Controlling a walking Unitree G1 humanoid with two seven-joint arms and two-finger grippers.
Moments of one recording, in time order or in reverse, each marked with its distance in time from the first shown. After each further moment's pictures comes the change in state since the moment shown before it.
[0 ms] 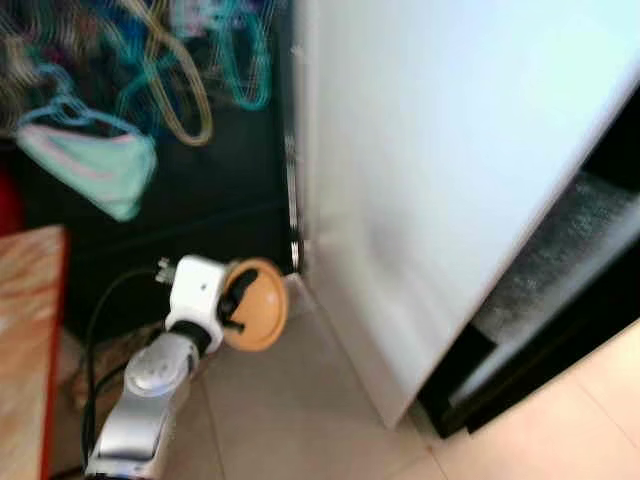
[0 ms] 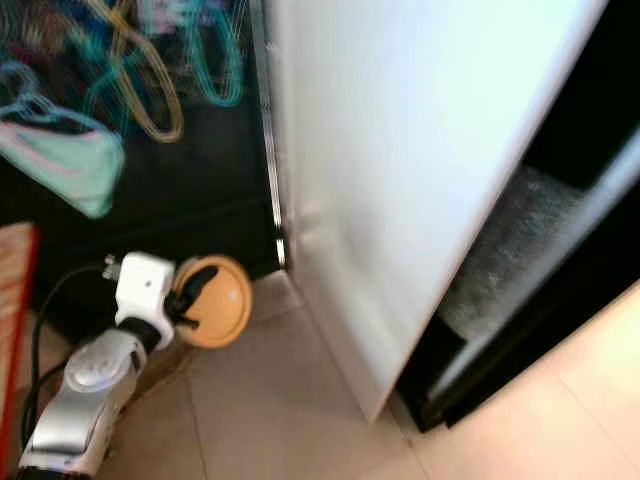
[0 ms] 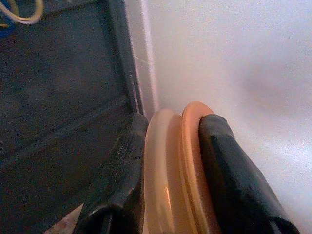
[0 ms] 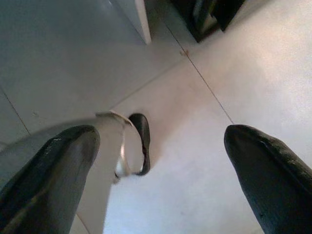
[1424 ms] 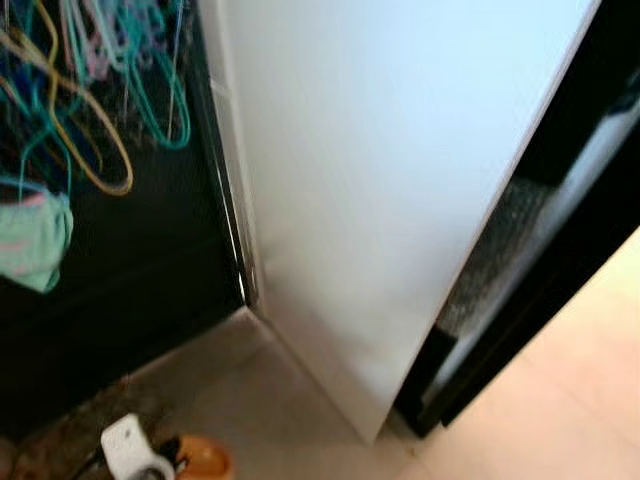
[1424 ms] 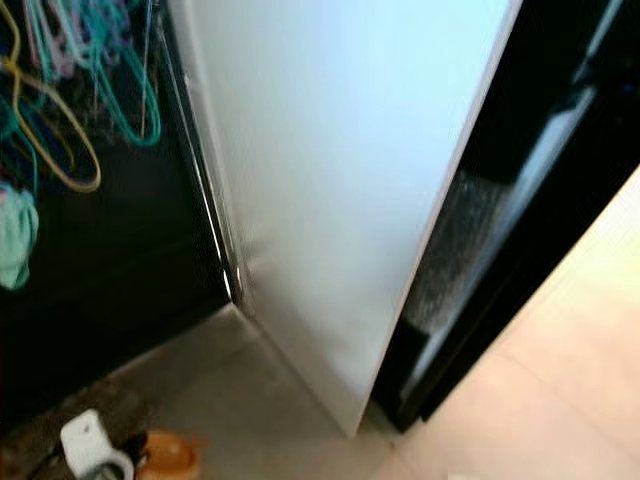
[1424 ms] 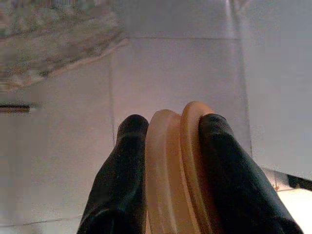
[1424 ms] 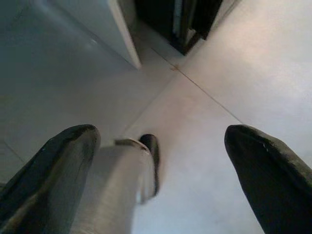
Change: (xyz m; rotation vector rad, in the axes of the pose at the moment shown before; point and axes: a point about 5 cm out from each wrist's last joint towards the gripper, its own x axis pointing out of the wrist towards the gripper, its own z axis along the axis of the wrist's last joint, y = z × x) left arm -0.100 0.023 -0.201 -0.657 0.740 0.668; right arm 0.009 0.010 0.013 0.026 -0.027 -0.008
